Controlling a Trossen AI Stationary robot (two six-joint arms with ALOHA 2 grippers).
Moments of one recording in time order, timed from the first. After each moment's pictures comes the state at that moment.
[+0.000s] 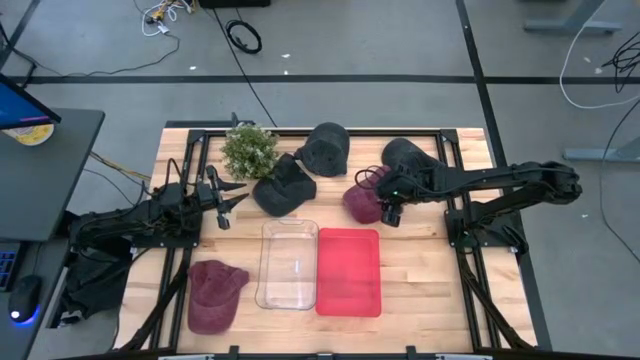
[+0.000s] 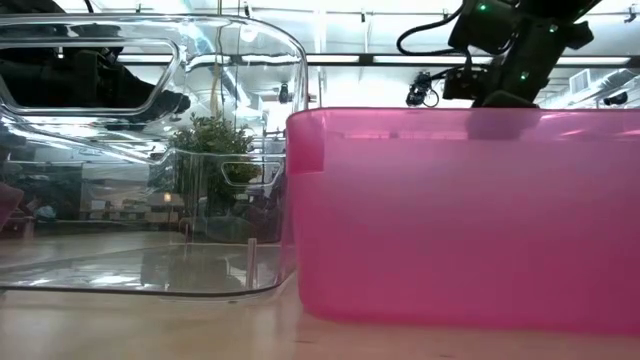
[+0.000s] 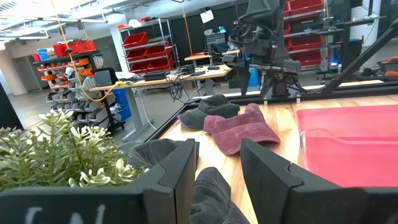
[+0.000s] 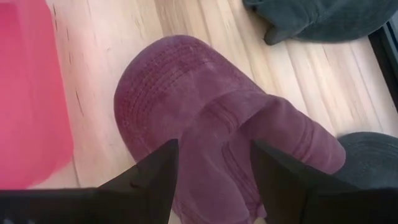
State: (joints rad) left arm 0.19 0.01 0.01 0.06 -0.13 0.17; right arm -0.12 1.23 0.77 -0.60 0.23 0.04
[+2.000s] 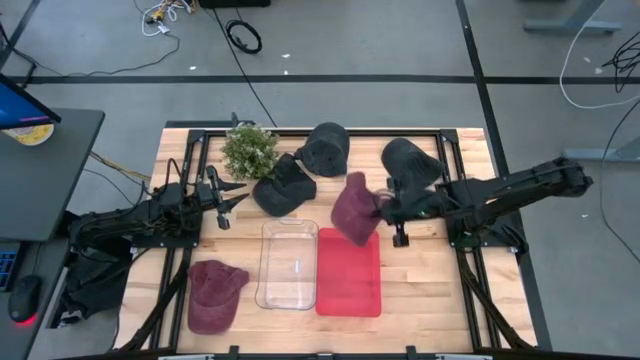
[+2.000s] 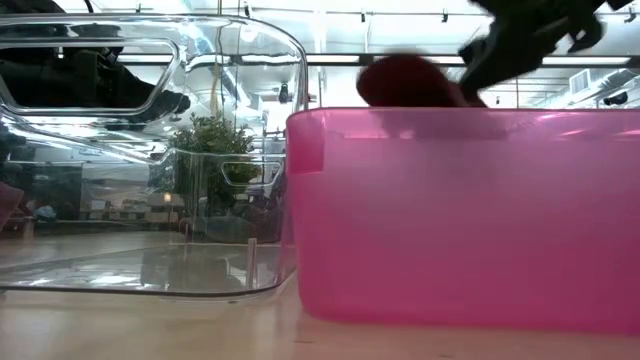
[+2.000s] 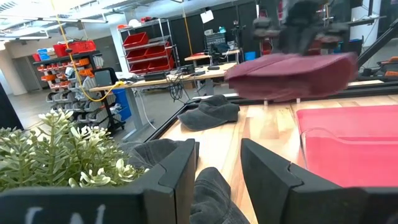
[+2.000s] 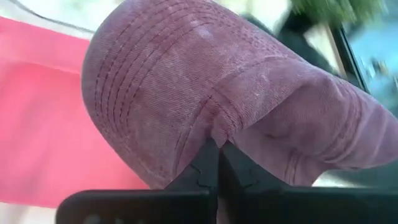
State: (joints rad) left arm 0.19 0.01 0.01 0.05 -0.13 0.17; right arm 0.20 1.06 0.77 -0.39 0.22 -0.16
